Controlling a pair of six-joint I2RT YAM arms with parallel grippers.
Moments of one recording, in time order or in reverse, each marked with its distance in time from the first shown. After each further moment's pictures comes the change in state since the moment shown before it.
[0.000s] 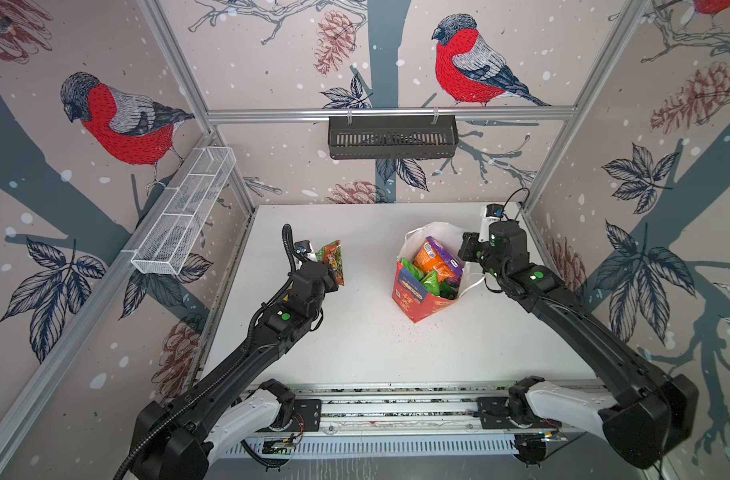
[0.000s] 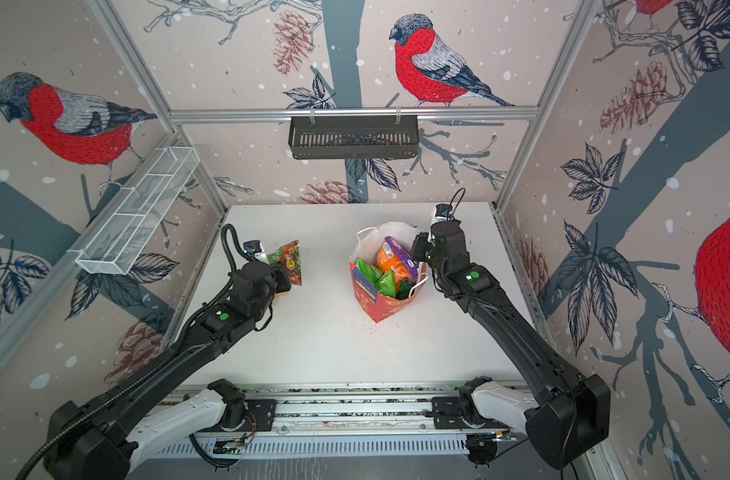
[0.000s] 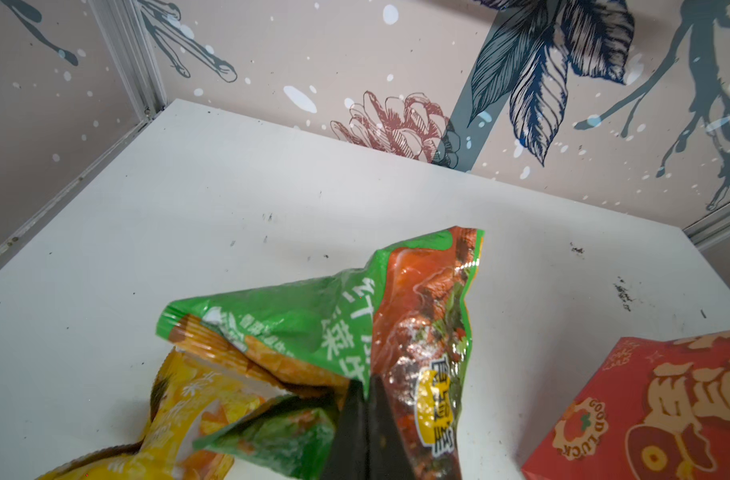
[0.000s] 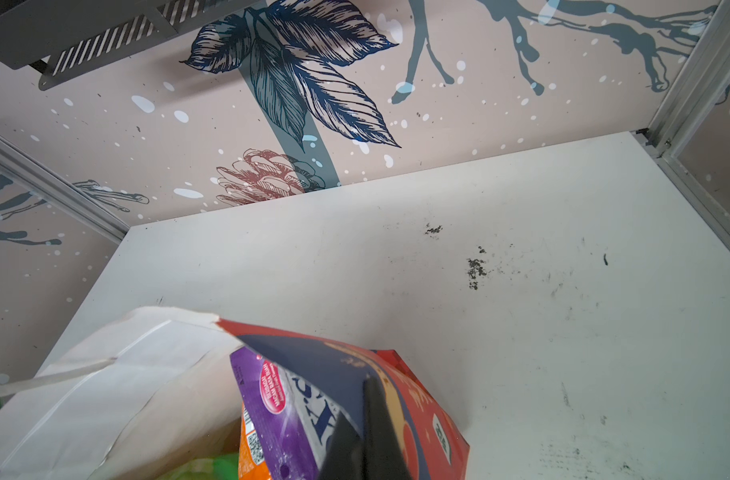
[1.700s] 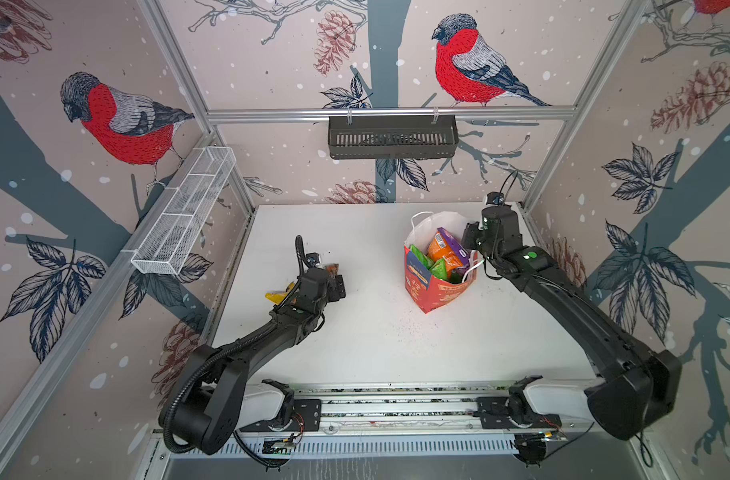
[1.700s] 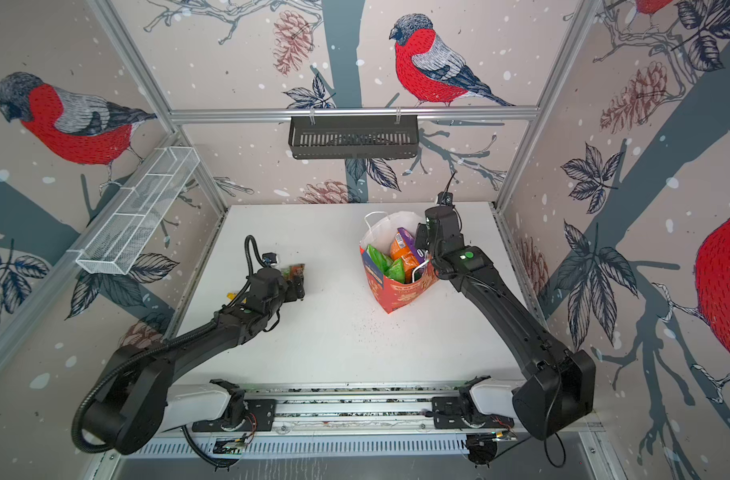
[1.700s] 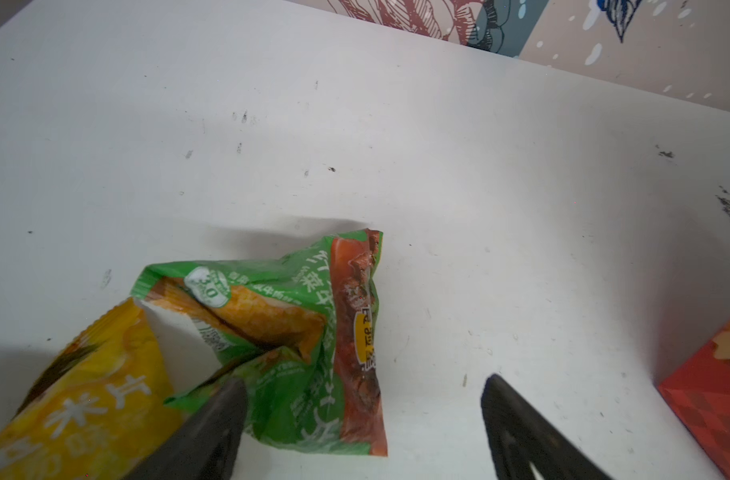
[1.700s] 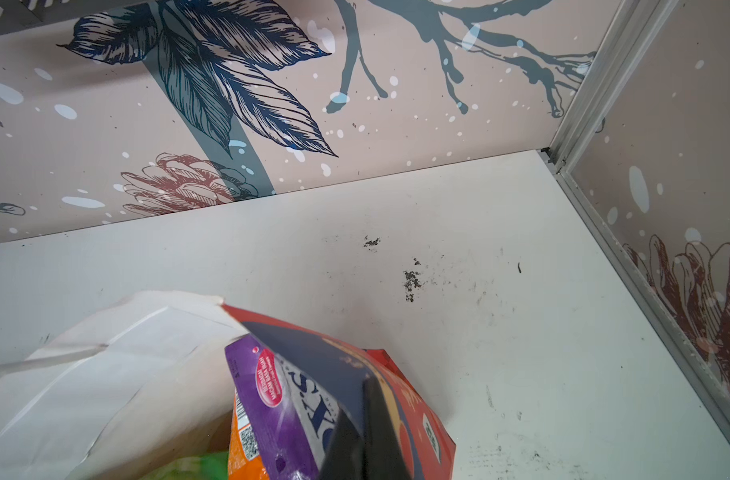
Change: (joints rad) left arm 0.129 0.262 -0.190 0.333 0.211 0.072; right arm -0.023 0.147 0.175 -0.124 0.164 -0.050
